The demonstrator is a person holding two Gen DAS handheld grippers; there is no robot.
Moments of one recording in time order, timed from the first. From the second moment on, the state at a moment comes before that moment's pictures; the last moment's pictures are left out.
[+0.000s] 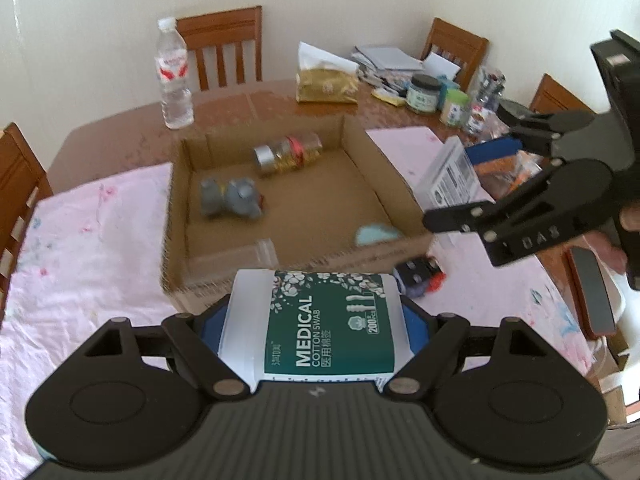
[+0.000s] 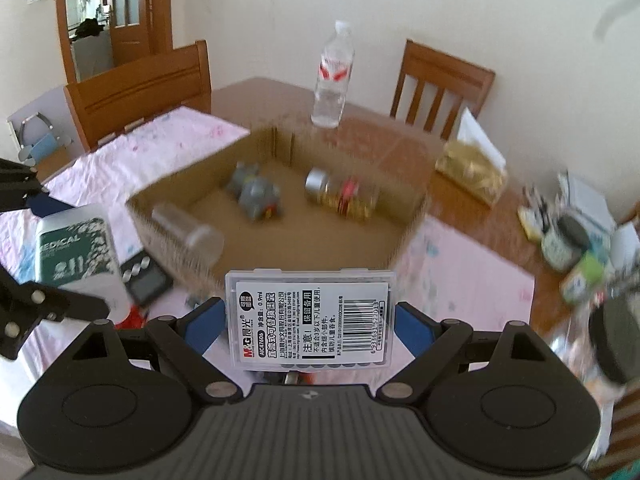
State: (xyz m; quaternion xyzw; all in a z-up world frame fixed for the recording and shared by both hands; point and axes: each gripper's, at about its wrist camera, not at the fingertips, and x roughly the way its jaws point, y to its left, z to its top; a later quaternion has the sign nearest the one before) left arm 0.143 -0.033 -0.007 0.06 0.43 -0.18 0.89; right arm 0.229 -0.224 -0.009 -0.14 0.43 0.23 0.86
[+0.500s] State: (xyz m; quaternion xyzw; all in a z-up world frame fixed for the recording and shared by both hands) left arm 0.181 -0.008 0.008 0.07 0.41 -0.14 0.90; right arm 0.321 -0.184 -0.032 -0.14 0.43 0.23 0.86
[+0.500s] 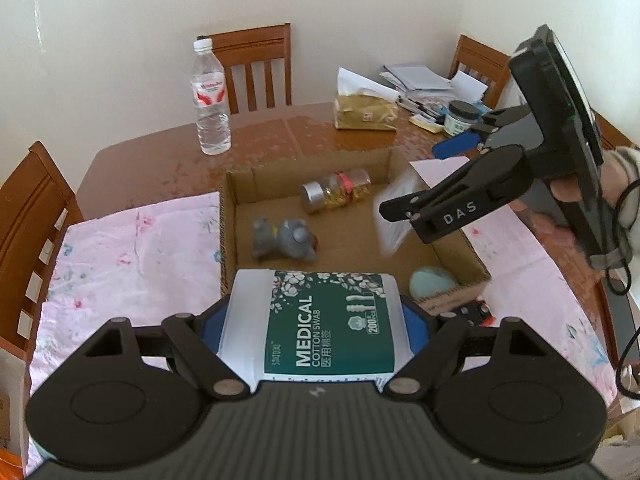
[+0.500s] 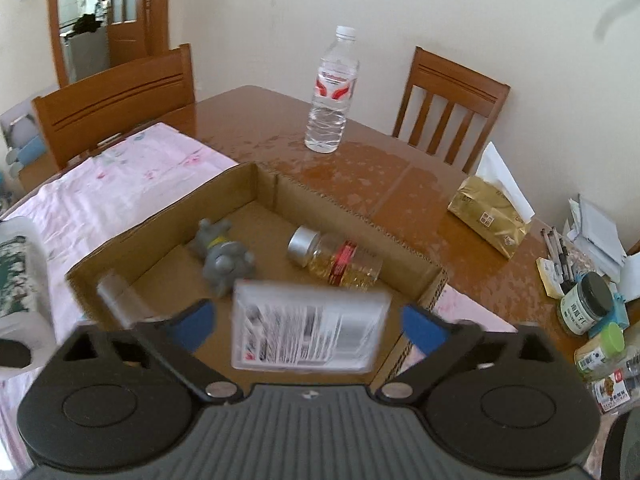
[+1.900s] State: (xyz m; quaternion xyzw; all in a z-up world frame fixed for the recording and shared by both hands) left arm 0.234 -0.042 -0.009 0.09 0.37 -0.18 0.91; right arm 0.254 -0.260 -0.031 -0.04 0.48 0.05 0.88
